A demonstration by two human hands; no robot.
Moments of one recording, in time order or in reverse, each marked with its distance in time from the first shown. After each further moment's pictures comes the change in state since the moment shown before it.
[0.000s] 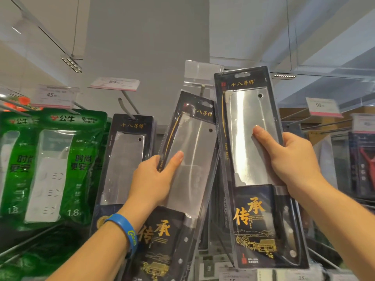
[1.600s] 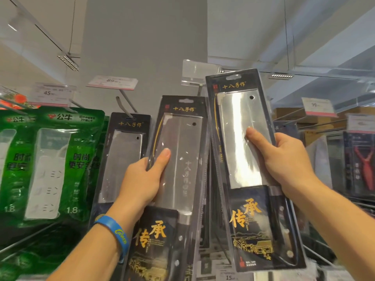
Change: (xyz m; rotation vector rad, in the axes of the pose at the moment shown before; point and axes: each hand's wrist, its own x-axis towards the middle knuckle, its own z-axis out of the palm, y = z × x) left_hand -0.005 0.002 -0.013 -0.104 -0.010 -0.186; right_hand 0.000 0.004 -0.001 0.000 -0.024 -0.030
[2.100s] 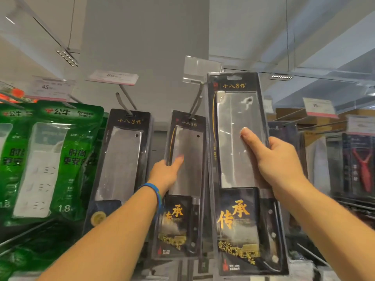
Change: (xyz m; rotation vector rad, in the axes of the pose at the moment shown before) left_hand 0.045 -0.024 0.064 0.082 -0.281 -0.317; right_hand -0.012 -0.005 0.014 0.016 -0.042 0.094
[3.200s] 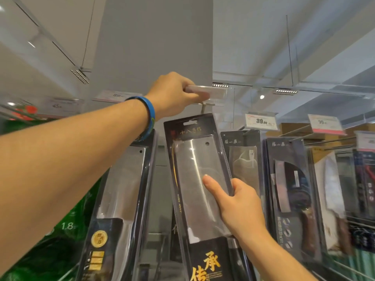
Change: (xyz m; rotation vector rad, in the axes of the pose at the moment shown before) left_hand -0.001 0.185 -0.096 0.433 0.185 0.849; right_hand -0.046 0.014 0.067 0.012 -0.098 -0.035
